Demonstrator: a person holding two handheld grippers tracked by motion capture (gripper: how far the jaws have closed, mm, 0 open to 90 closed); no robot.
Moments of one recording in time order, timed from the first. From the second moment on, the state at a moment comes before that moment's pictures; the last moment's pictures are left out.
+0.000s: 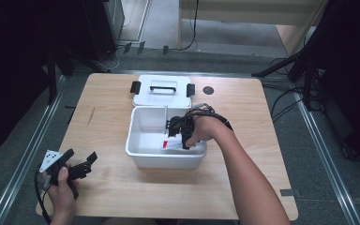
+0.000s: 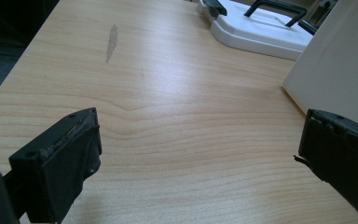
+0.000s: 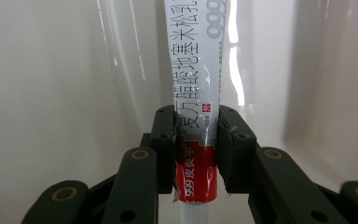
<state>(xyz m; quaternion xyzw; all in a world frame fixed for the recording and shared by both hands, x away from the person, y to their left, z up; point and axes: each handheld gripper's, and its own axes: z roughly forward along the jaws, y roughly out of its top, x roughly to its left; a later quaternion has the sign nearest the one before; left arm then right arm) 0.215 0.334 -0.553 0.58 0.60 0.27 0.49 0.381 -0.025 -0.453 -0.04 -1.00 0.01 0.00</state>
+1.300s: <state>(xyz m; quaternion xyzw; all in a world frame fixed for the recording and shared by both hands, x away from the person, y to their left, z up) 0.216 0.334 -0.553 0.58 0.60 0.27 0.49 0.370 -0.082 -0.371 -0.10 -0.99 -0.11 -0.02</state>
